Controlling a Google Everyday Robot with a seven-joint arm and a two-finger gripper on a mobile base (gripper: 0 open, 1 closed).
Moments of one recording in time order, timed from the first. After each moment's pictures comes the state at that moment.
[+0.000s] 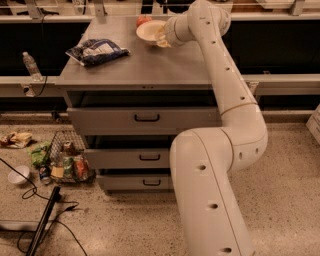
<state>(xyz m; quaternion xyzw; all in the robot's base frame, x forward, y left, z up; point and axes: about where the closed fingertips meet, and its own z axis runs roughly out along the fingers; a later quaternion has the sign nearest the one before) 0.948 -0.016 0.878 -0.74 0.42 -0.20 0.48</state>
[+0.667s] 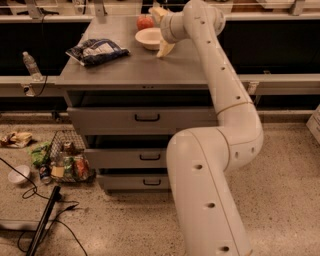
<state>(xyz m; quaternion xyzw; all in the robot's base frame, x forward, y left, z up) 0.959 -0.007 0.895 -0.72 0.43 -0.22 0.50</state>
